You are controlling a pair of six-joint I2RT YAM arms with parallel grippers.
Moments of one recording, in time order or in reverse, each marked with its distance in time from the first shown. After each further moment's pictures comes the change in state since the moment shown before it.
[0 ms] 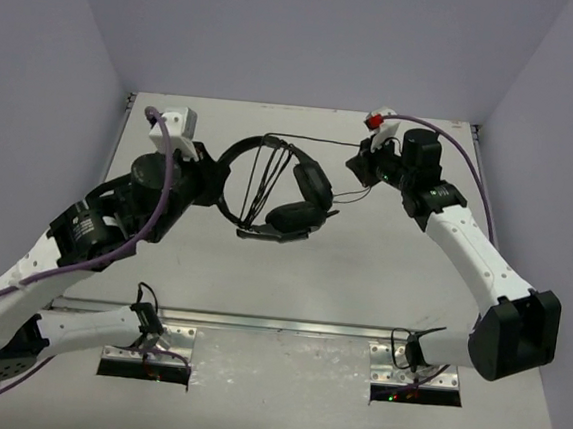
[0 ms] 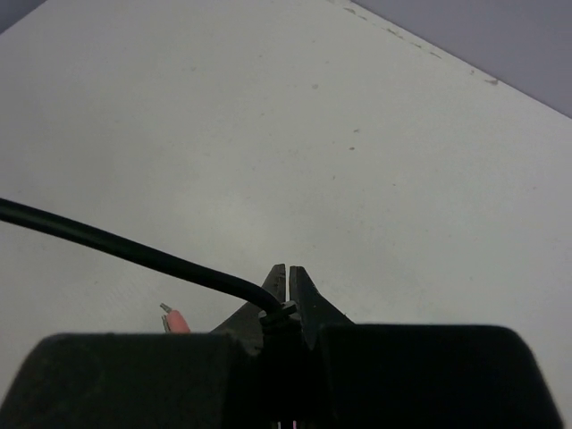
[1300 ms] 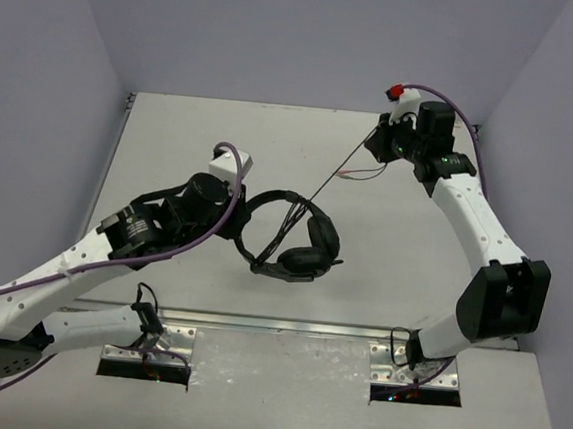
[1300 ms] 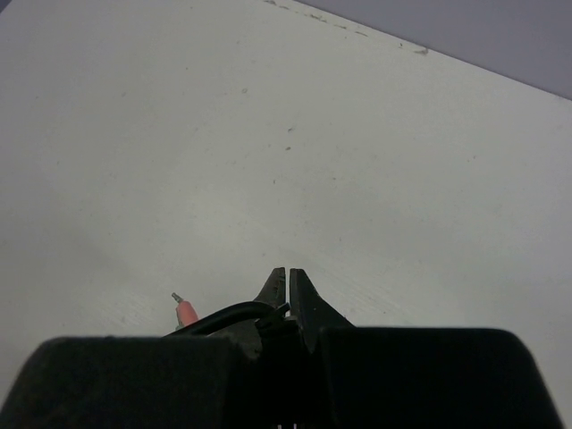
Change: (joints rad) left arm 0.003 0.064 -0.195 -0.039 0.266 0.095; right arm -0.137 0.182 0.238 -0.126 0.027 0.057
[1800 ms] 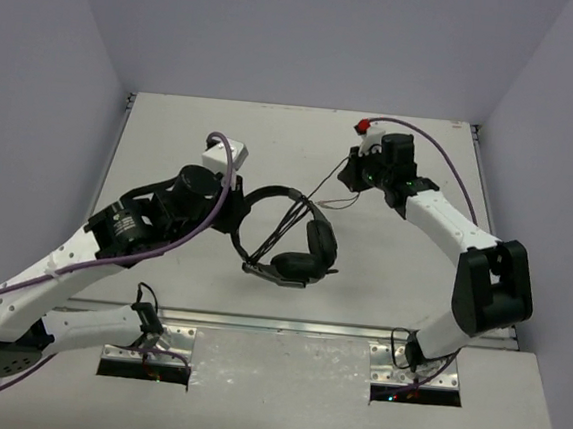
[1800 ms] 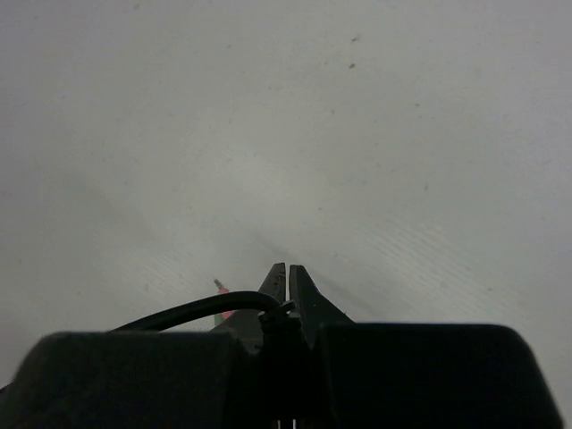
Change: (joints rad) left arm -0.001 0.022 0.077 -0.011 0.020 0.010; right arm 0.113 0.048 -0.234 0.199 0.037 0.091
